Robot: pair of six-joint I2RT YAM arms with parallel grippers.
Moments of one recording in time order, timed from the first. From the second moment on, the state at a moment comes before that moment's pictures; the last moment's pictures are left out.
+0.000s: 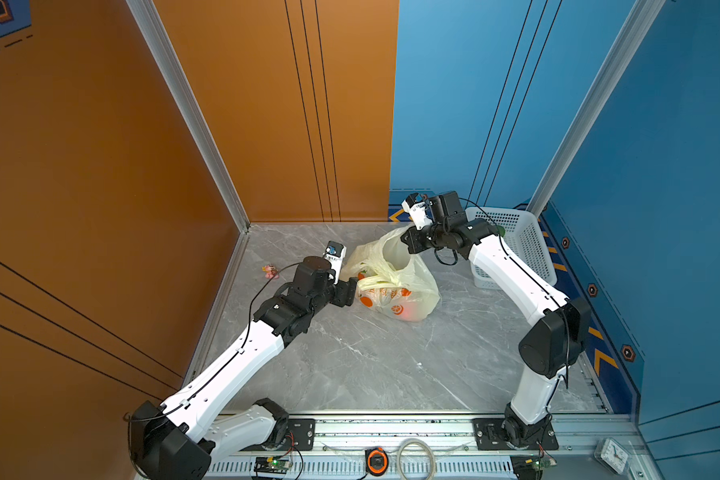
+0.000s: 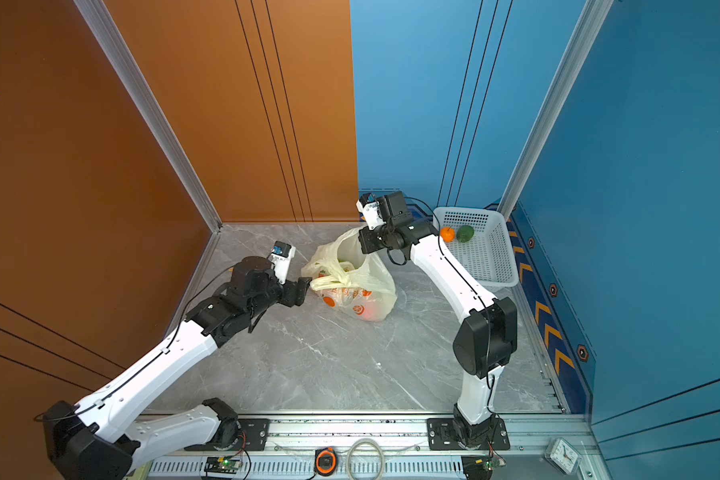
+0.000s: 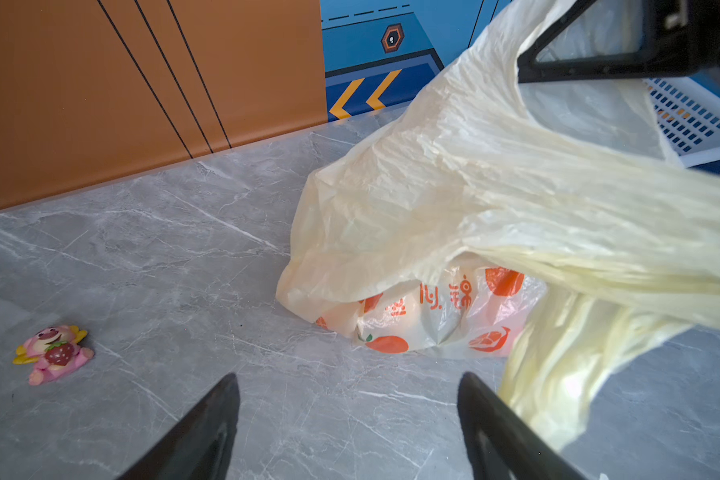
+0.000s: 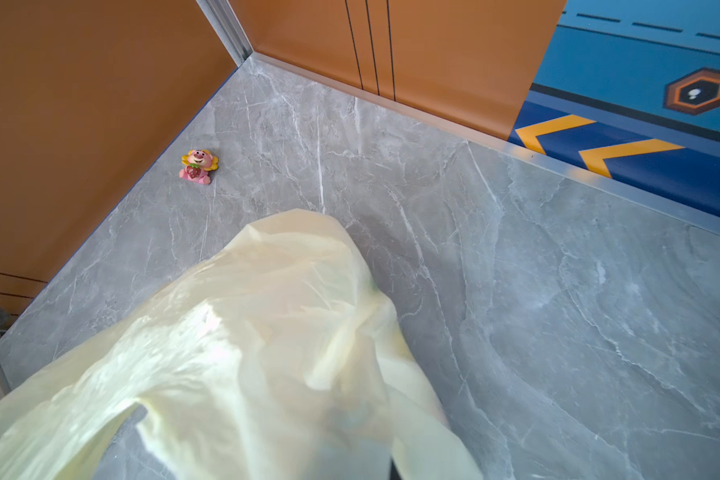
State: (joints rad) left arm -0.54 1.11 1.00 -0.42 -0.14 -0.11; right arm 0.46 1.83 1.83 -0.72 -0.27 0.05
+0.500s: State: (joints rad) left arm -0.54 1.18 1.16 -0.40 -0.12 -0.05; right arm 0.48 1.83 1.83 -0.74 -0.39 0.02
